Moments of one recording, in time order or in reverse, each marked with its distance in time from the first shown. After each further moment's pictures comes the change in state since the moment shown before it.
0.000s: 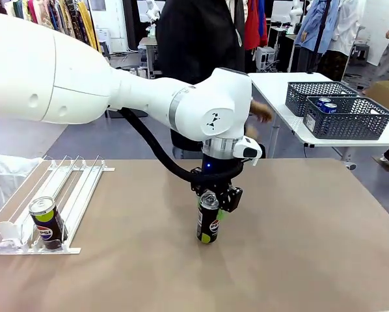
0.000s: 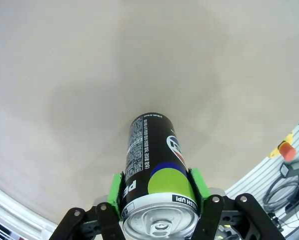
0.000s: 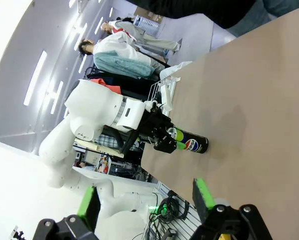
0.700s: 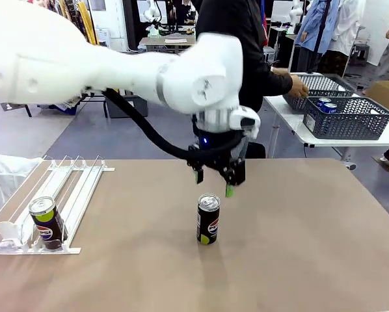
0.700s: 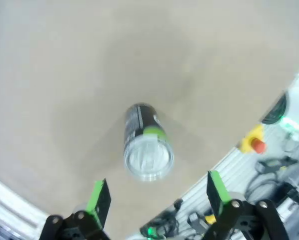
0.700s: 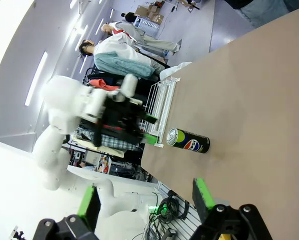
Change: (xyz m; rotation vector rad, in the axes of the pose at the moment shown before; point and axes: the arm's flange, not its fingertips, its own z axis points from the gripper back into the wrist) left arm -0.034 0.021 0.090 -0.111 -0.120 0.028; right arm 0.000 0.000 0.000 0.000 0.000 0.000
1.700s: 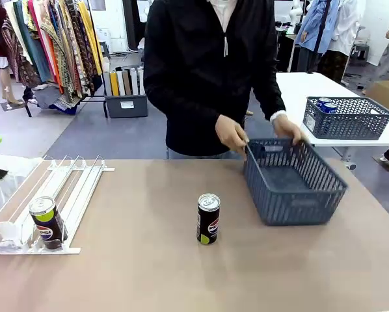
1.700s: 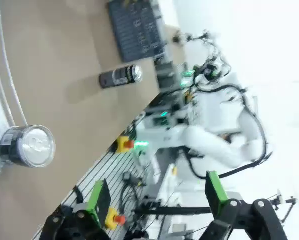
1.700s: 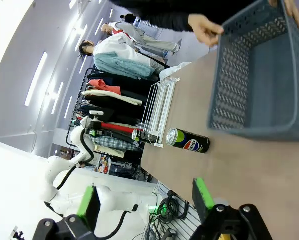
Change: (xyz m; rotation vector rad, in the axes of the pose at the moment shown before) left arm -0.449 0.344 0.022 -1.027 -0.646 0.448; right arm 0.000 0.000 0.001 -0.001 -0.002 -0.001
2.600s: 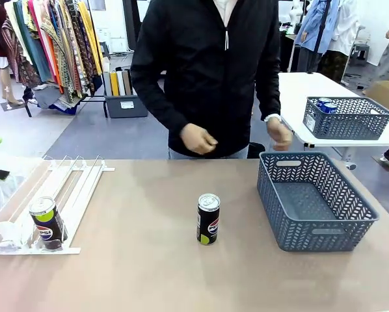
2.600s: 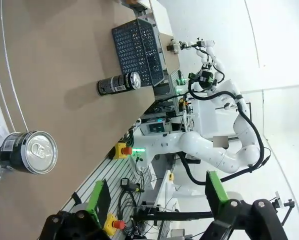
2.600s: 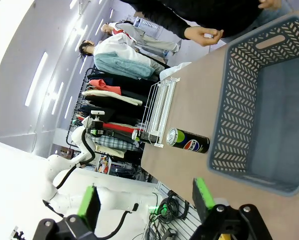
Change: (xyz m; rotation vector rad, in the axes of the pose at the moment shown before) left arm 0.003 0.001 -0.001 0.000 -0.013 0.000; right arm 0.000 0.000 0.000 0.000 0.000 0.000
